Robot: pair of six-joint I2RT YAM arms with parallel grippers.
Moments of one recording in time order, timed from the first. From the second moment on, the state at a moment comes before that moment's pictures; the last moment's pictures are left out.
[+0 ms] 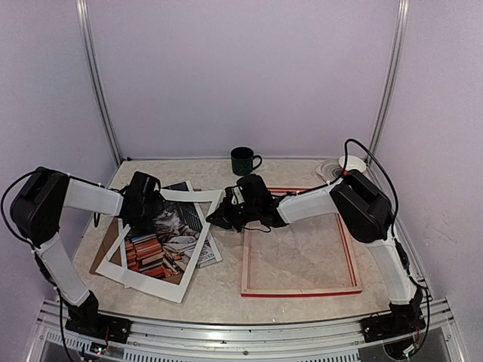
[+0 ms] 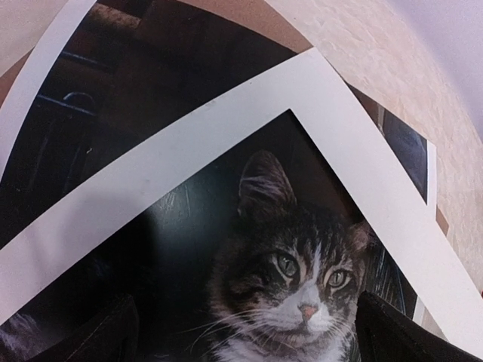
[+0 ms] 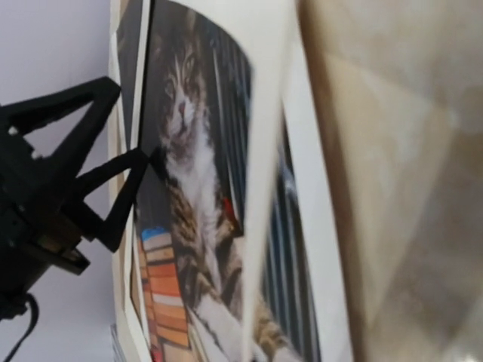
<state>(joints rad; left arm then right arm) -0.34 1.74 0.86 0.00 -0.35 -1.01 0.84 2.36 1.59 0.29 -0.45 1.15</state>
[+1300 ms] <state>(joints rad) -0.53 1.55 0.84 -0.12 -0.32 -0.98 0.35 1.92 1.52 -0.87 -0.48 0.20</state>
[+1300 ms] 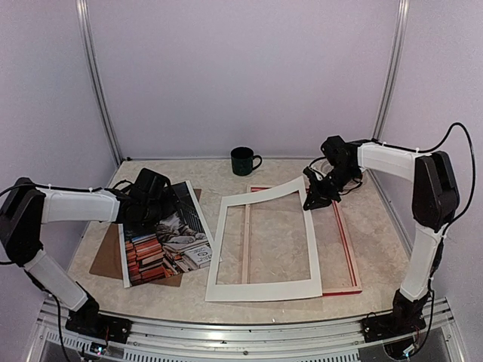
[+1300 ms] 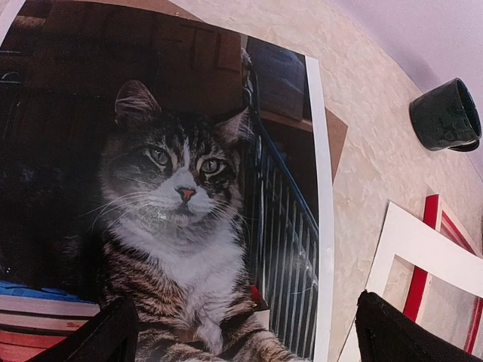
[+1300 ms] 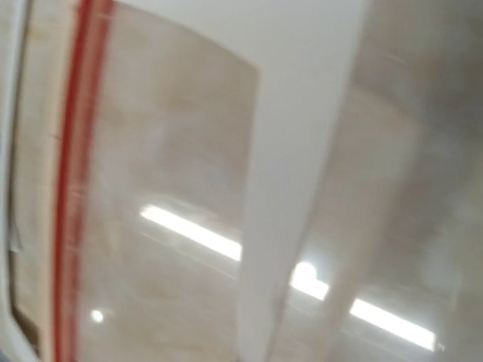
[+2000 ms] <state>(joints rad) -0.58 1.57 0.85 -0.12 -0.32 -0.98 0.23 1.94 1.56 -0.96 -0.22 0.06</state>
